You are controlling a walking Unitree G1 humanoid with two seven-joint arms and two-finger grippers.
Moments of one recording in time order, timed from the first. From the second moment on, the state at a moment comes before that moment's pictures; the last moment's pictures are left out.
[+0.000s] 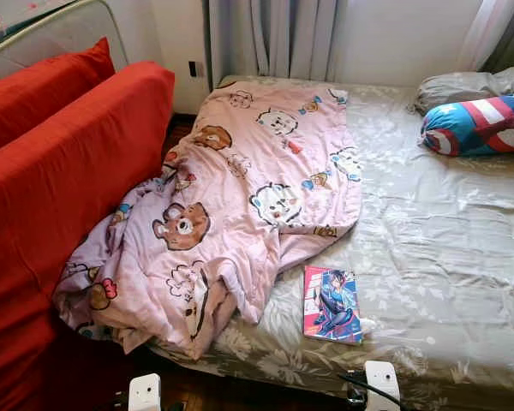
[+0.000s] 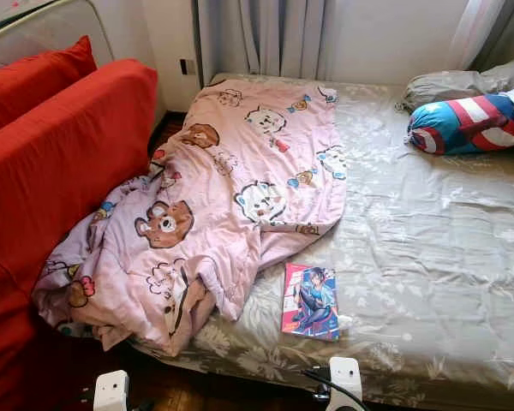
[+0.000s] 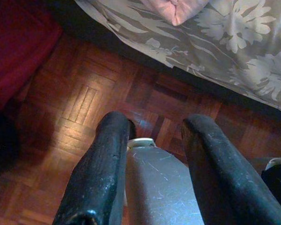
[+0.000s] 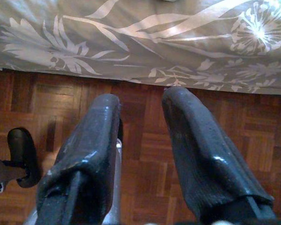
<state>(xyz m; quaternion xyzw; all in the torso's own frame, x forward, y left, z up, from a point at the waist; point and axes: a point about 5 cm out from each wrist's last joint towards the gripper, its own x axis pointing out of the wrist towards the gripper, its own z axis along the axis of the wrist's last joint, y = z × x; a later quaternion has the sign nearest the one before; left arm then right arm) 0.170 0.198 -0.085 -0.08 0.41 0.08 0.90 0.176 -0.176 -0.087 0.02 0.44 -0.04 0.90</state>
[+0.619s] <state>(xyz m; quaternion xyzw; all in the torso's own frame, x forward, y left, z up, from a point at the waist) 0.174 0.225 -0.079 -0.05 0.43 0.06 0.90 0.187 -0.186 -0.077 0.10 0.39 -0.05 0.91</state>
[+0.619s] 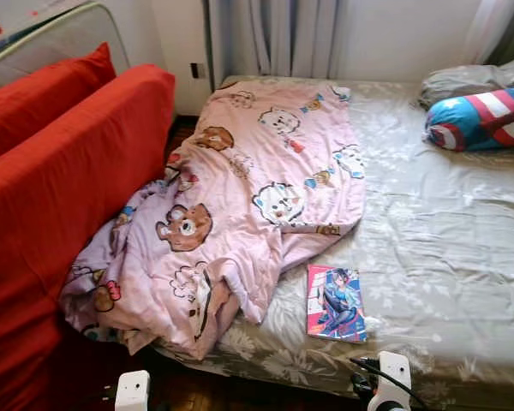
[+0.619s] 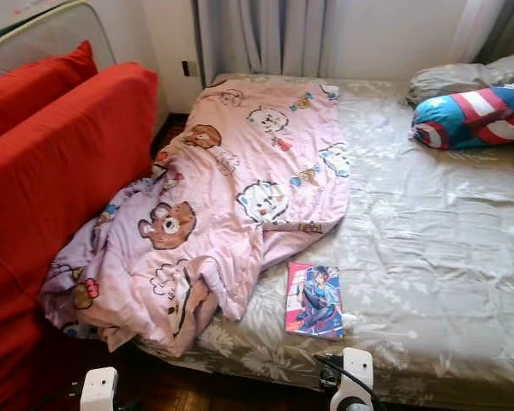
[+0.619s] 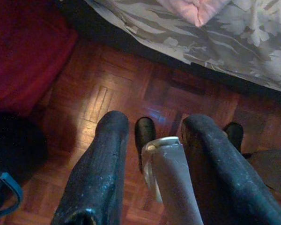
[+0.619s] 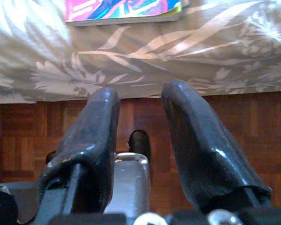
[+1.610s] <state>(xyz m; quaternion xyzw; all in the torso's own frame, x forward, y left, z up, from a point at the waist) 0.205 0.216 -0.061 -0.05 0.34 0.05 0.94 0.188 -0.197 -0.071 0.10 0.36 -0.04 0.93</state>
